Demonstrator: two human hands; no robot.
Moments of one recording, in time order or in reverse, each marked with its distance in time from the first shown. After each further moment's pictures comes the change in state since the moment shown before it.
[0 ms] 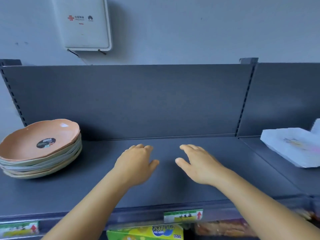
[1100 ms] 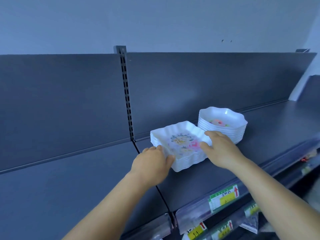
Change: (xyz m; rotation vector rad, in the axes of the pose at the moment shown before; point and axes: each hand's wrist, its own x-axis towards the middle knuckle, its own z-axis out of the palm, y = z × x) left_hand 0.138 0.383 0.108 -0.138 -0.128 0.324; right_hand -0.076 0.399 -0.118 0.047 0.294 0.561
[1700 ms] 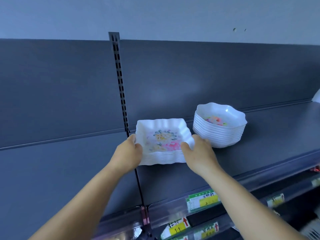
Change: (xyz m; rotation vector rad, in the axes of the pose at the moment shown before) left_hand 0.013 -0.002 0.013 -0.492 0.147 -0.371; right_hand 0.002 0.001 0.026 0.333 -0.032 0.028
